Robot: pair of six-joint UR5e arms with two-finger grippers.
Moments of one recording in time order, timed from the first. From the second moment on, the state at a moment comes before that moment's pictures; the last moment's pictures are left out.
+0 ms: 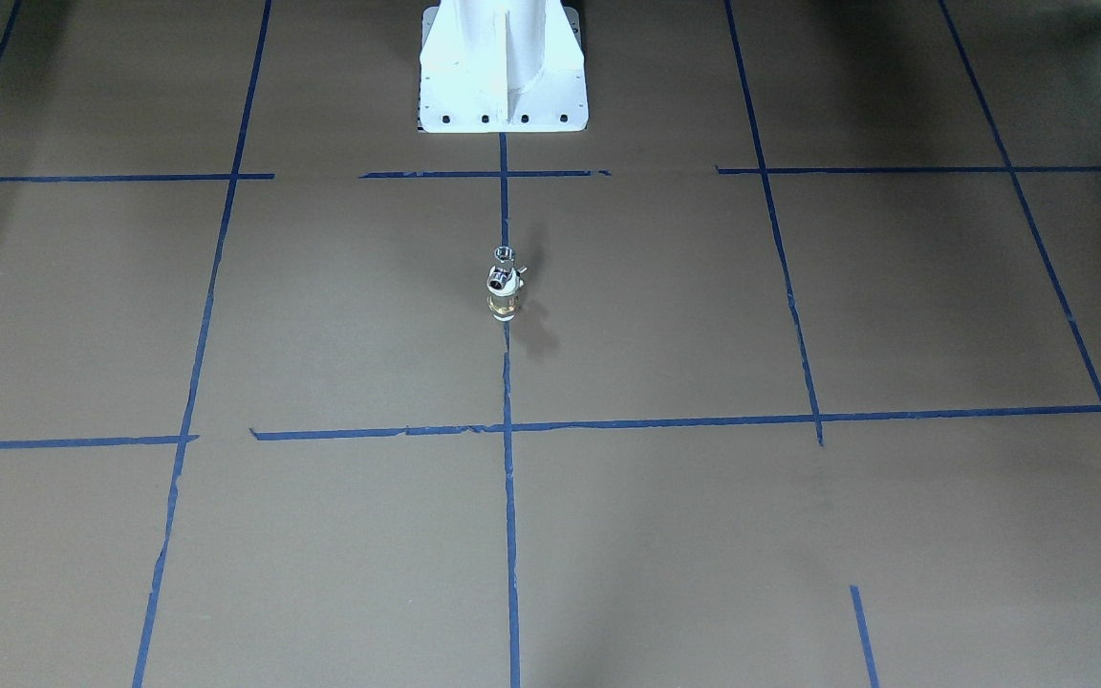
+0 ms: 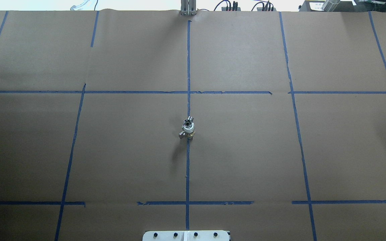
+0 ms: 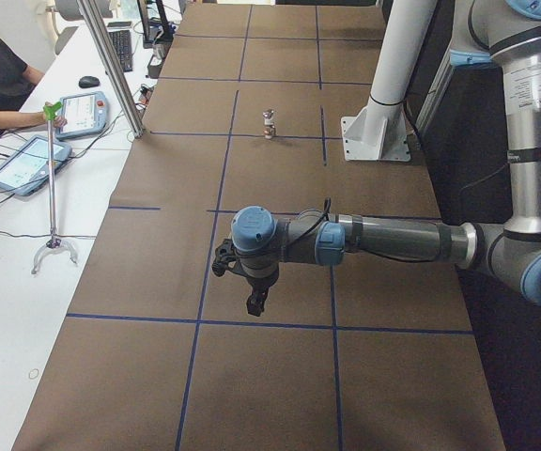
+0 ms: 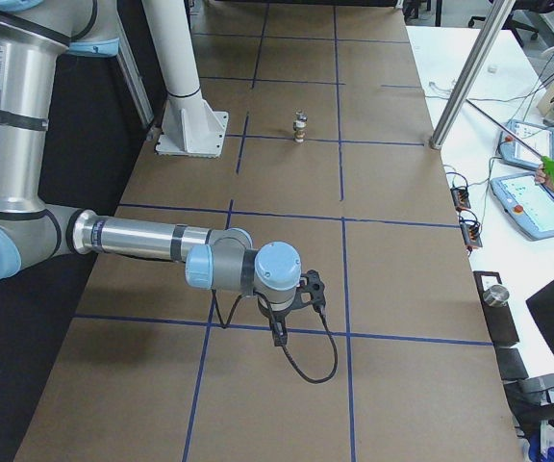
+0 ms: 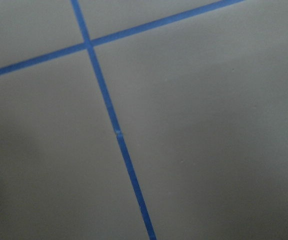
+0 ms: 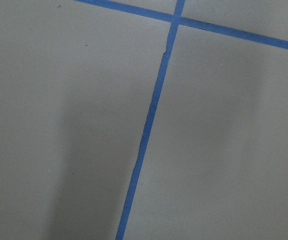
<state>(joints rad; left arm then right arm) -1.50 -1.37 -1.83 -1.53 -2.41 0.18 1.58 -1.79 1.72 -1.54 2.40 -0.29</state>
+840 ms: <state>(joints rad) -1.51 -1.34 -1.82 -1.55 -2.42 0.13 1.59 -1.79 1.75 -1.54 2.39 -0.30</state>
